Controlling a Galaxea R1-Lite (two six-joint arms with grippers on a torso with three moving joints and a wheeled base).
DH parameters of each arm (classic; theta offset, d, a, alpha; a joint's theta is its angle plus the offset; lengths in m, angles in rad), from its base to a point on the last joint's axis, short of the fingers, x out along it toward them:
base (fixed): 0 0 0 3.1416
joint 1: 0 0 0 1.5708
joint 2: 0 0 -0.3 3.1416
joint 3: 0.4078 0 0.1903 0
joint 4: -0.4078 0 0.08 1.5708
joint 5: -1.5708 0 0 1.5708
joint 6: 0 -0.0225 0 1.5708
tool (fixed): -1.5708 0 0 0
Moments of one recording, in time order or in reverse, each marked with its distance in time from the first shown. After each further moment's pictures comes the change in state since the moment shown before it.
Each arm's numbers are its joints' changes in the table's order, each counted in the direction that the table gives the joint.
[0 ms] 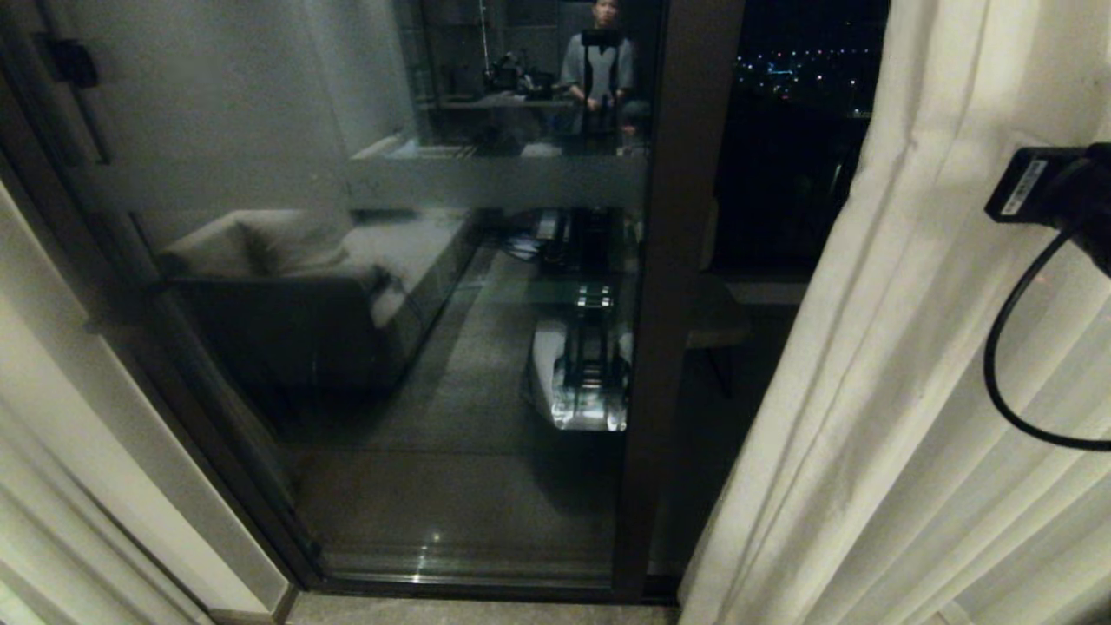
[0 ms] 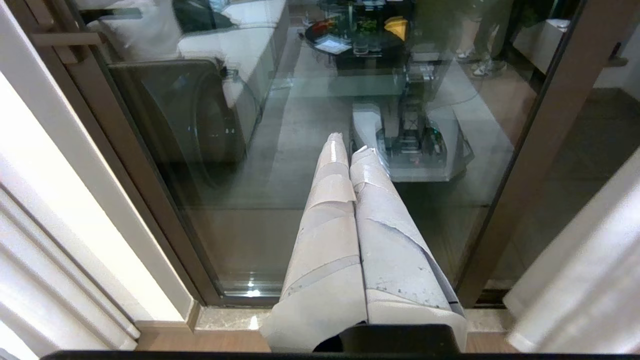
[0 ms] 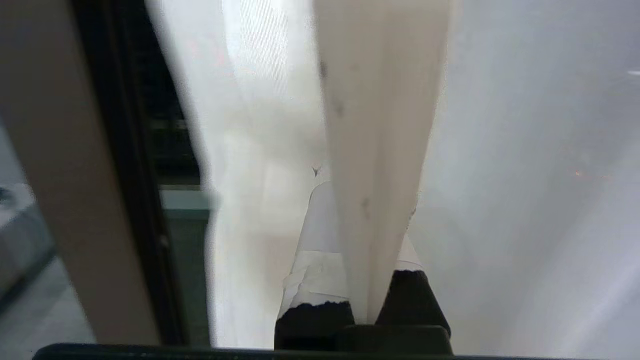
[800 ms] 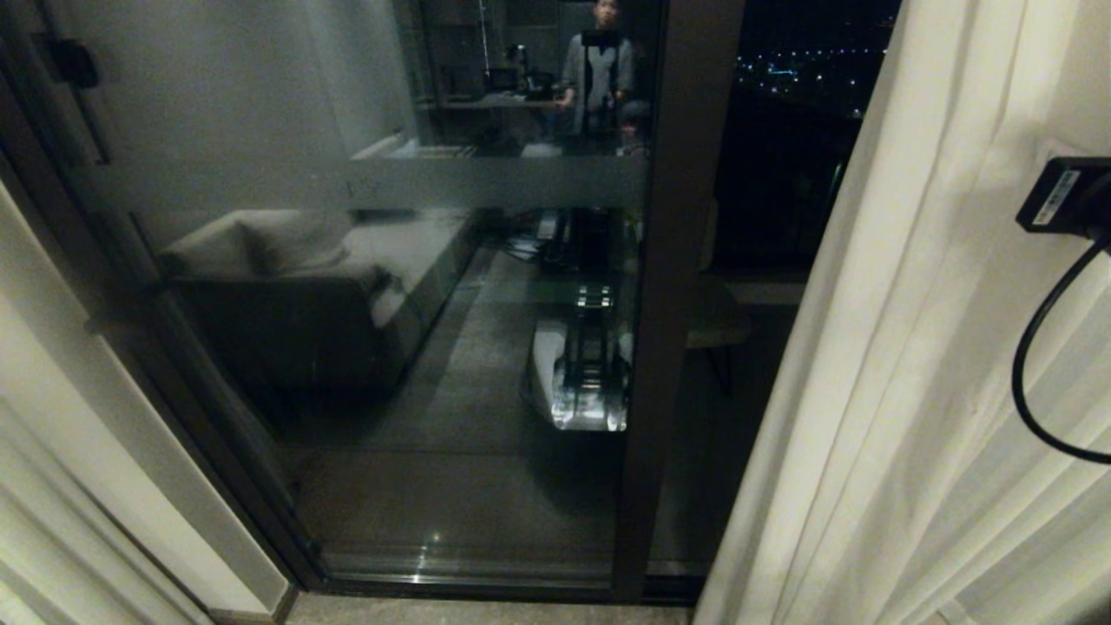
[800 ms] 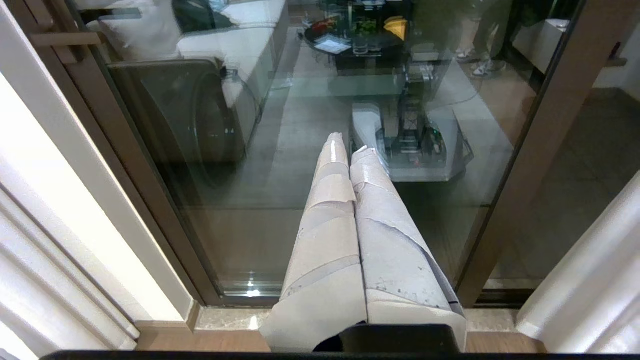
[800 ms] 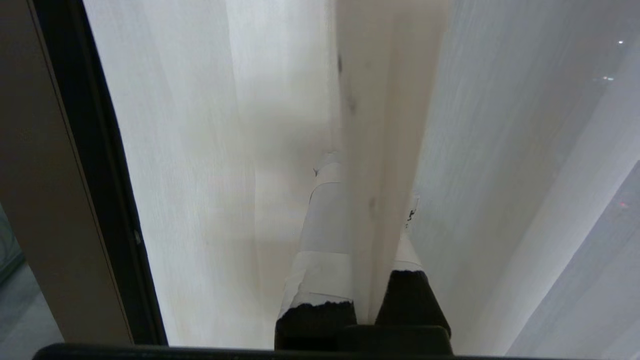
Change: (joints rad) left arm 0.000 0.000 0.000 0.000 0.000 0.000; right arm 0.049 -0.031 -0.049 0.021 -0.012 0.016
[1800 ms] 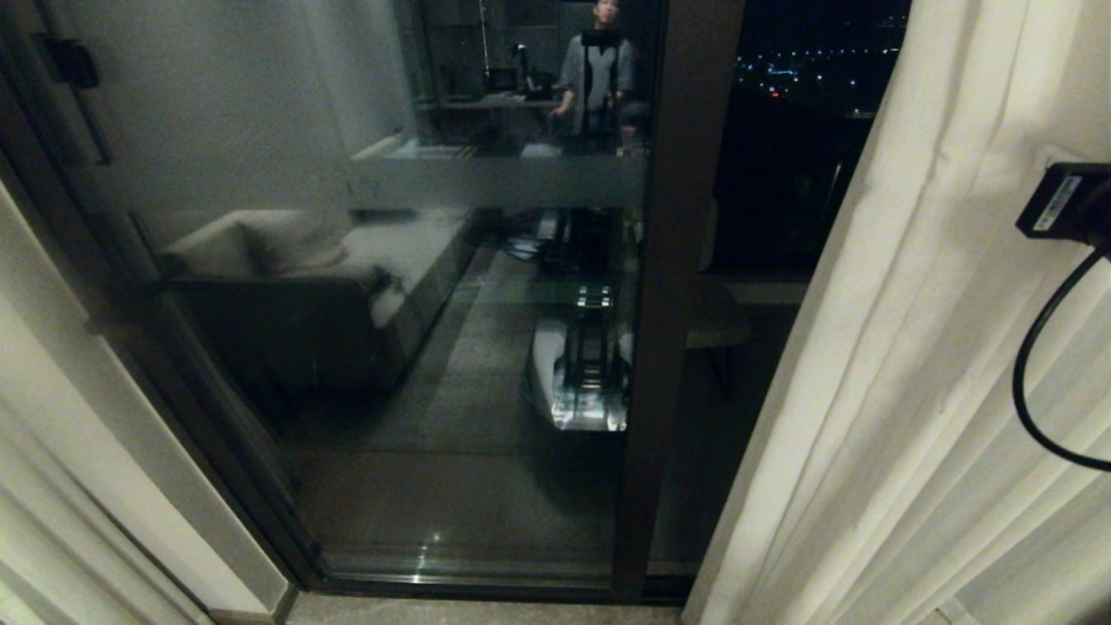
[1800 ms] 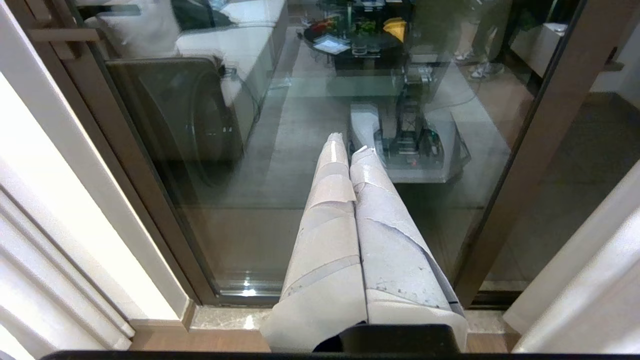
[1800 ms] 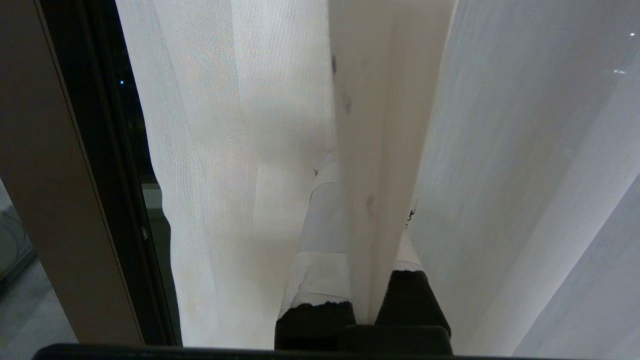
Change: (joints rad) left arm 0.000 0.000 0.000 0.000 -0.001 0.015; right arm 0.001 -0.007 -0.012 0.001 -0.011 -0.017
